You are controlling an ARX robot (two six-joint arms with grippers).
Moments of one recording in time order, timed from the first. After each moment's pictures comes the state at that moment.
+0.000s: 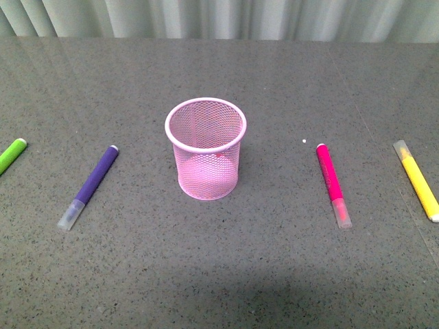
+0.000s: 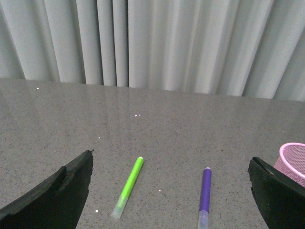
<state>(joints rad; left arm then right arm) 0.00 0.01 0.01 0.00 0.00 0.00 0.00 0.00 0.03 0.00 0.00 0.00</state>
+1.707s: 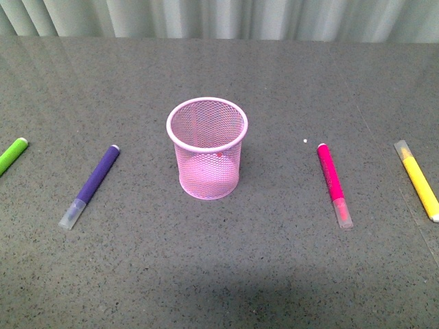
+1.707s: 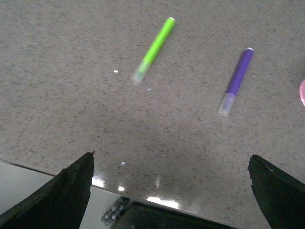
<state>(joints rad) 0.06 0.55 0.34 -0.46 0.00 -0.18 0.00 0.00 0.03 0.00 0.00 0.00</state>
